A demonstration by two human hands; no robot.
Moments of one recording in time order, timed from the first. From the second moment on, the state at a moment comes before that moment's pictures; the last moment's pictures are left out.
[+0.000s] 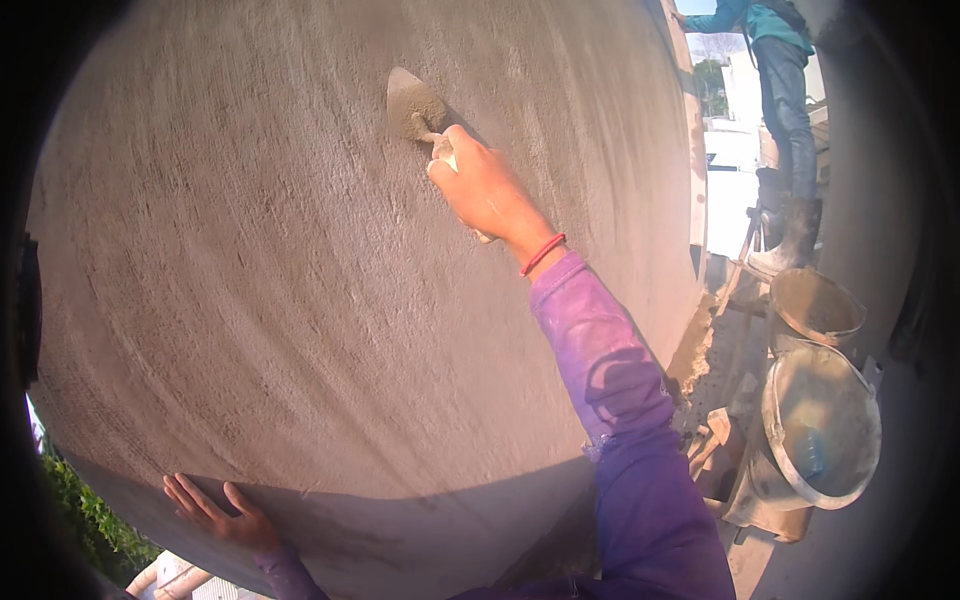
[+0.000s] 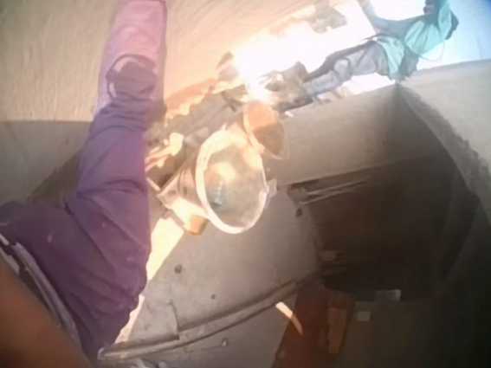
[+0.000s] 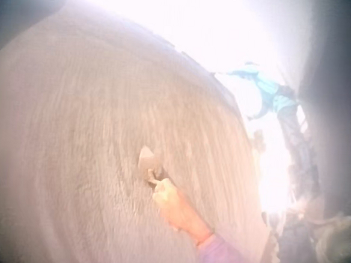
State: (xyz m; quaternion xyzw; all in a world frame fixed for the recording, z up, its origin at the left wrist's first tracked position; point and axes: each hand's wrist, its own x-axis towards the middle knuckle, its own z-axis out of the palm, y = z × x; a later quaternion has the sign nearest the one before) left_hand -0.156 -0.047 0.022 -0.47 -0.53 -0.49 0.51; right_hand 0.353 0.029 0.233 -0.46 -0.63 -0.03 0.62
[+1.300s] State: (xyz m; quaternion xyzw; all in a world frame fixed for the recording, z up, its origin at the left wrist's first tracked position) left_hand -0.157 -0.044 0.020 -0.48 -0.52 -0.50 0.50; right_hand 0.339 0.011 0.242 -0.54 -0.61 -0.15 0.57
